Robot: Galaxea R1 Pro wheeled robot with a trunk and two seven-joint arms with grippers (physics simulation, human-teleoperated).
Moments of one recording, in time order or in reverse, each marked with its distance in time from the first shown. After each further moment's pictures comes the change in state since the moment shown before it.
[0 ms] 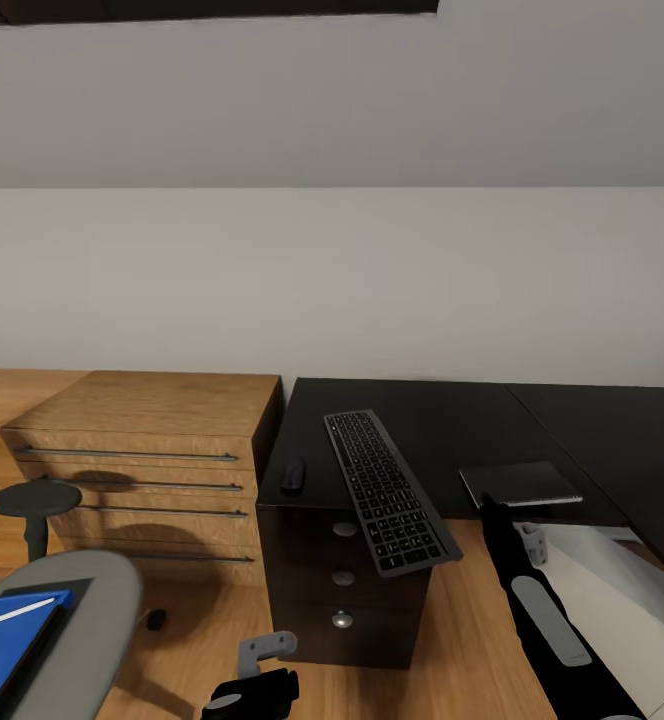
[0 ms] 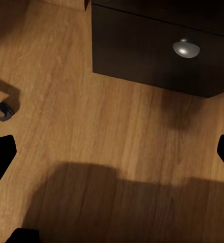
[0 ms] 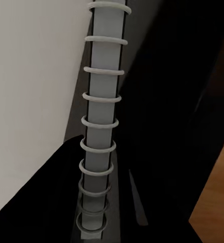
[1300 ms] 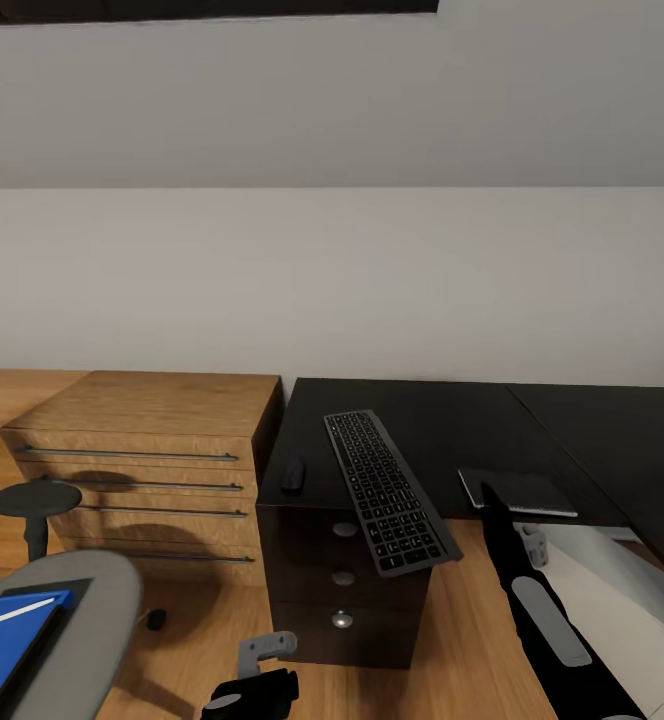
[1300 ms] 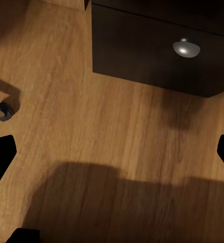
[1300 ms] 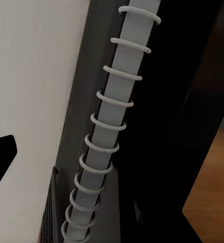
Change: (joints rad) left arm 0.000 0.002 0.000 0.000 0.000 0.002 -0.002; right arm 0.000 -0.002 0.002 0.005 -0.005 0.000 -0.008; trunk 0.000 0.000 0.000
